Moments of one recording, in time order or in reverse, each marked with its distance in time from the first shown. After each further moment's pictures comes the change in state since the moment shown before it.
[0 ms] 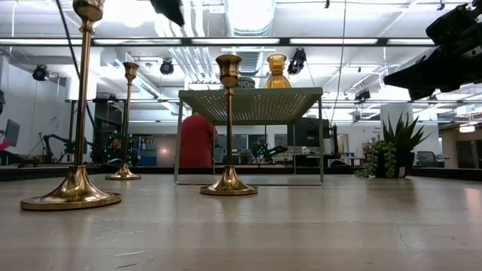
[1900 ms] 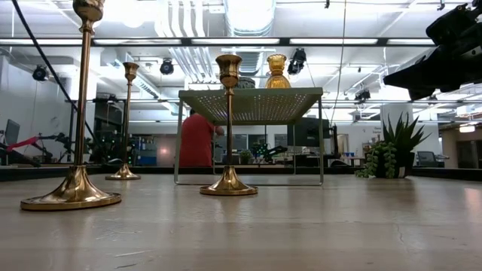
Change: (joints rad) left arm -1.294 0.192 -0.679 0.477 -0.105 -1.888; right arm 0.000 0.000 0.000 0.000 0.000 -0.002
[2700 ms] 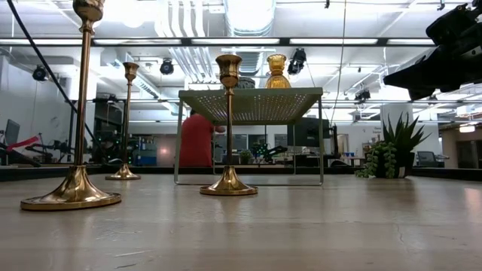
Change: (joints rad) left arm -0.002 0.080 -0.010 0.031 -0.051 0.043; right arm 0.000 0.000 0.000 0.000 0.000 0.002
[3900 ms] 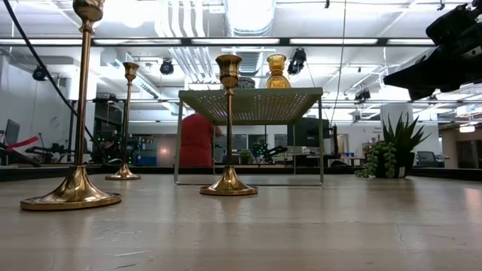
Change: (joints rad) left arm 0.001 0.006 -0.043 0.025 0.000 0.017; right arm 0.000 0.000 0.000 0.000 0.000 -0.001
